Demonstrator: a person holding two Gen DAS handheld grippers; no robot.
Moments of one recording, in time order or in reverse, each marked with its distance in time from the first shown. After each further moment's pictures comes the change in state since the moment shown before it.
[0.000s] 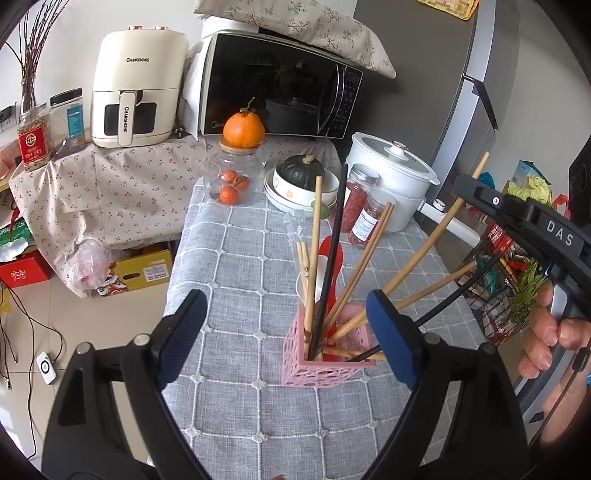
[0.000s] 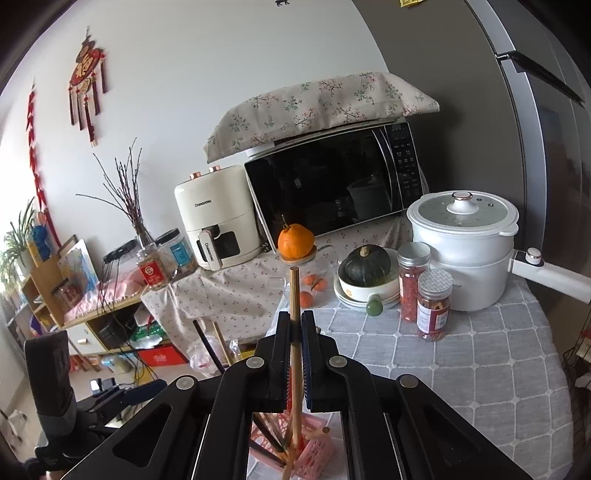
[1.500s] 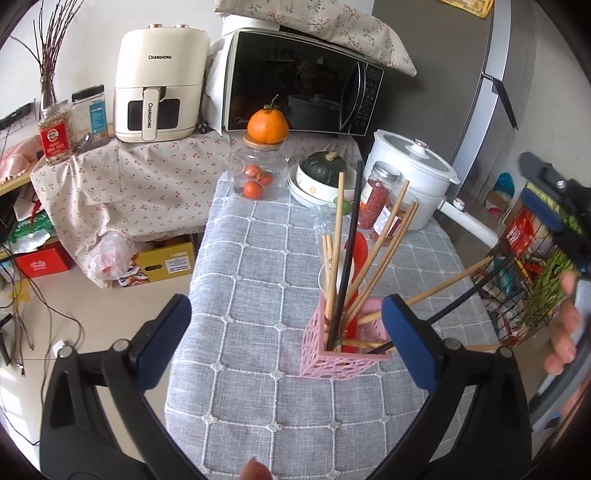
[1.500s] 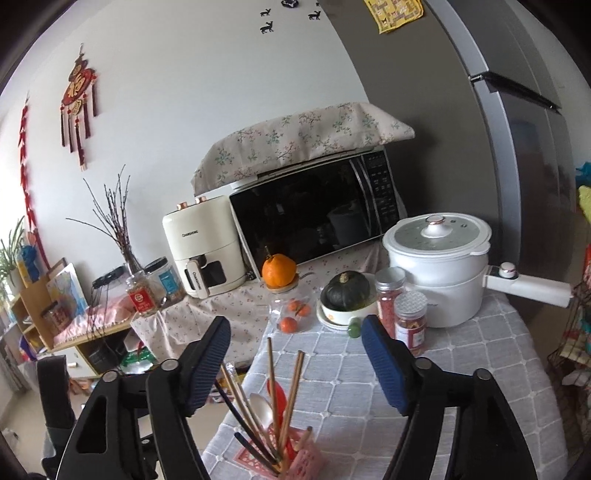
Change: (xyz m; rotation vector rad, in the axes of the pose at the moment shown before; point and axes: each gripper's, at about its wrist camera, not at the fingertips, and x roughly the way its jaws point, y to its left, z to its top) left arm -0.010 -0.002 -0.003 -0.013 0.023 0.107; right arm -0.039 -0.002 0.011 0.023 -0.103 -0.086
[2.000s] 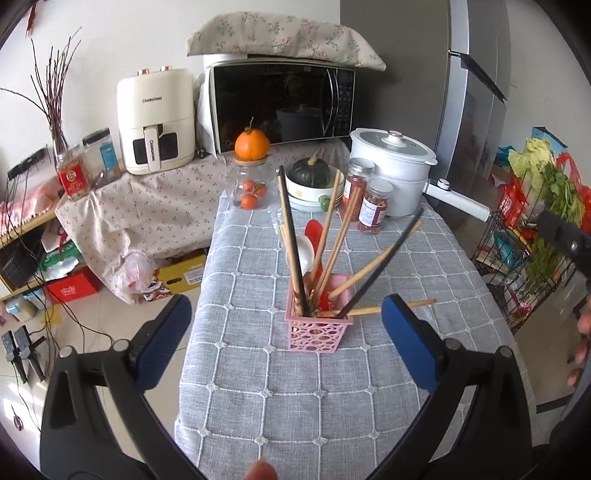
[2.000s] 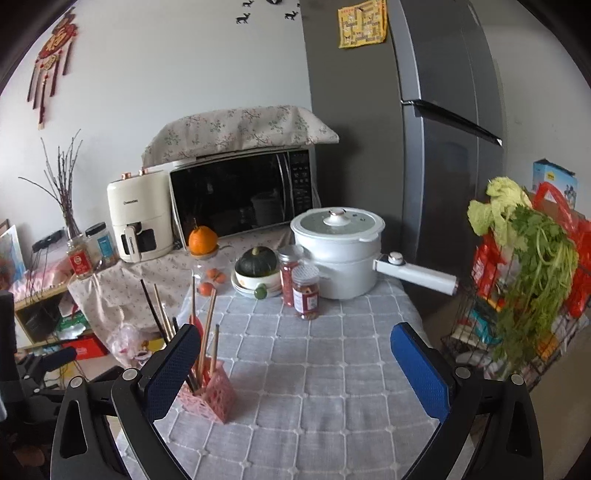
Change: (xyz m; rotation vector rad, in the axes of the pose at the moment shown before) left arm -0.058 -0.055 -0.022 0.126 -0.050 0.090; right arm -0.103 -0.007 -0.029 -0.078 0.085 -0.342
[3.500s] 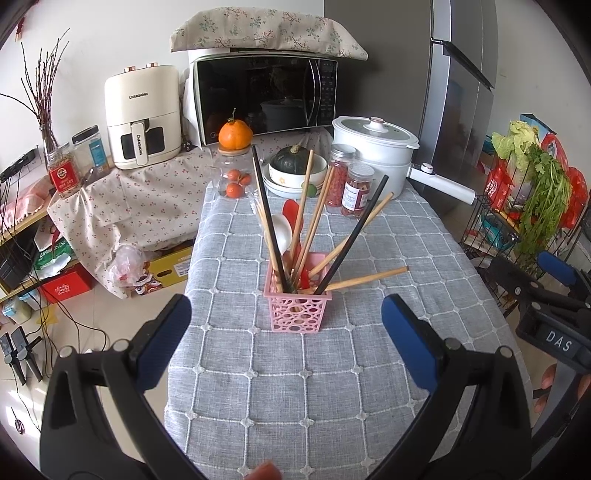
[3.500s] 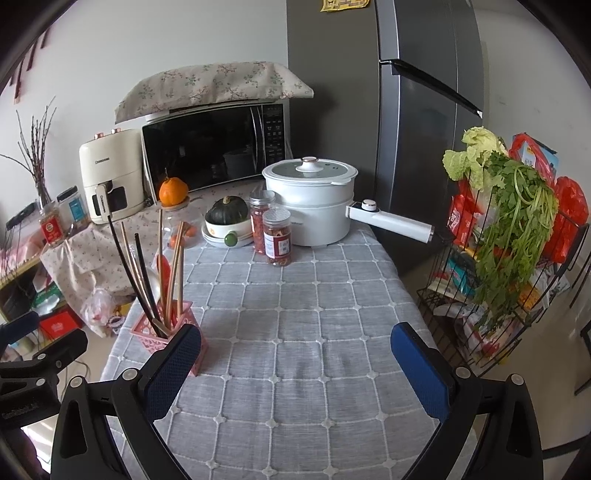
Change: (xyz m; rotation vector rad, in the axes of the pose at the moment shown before) left arm -0.005 -0.017 -0.017 0.027 0.033 -0.035; right arm 0.009 -0.001 -0.047 -0.007 0.126 -0.101
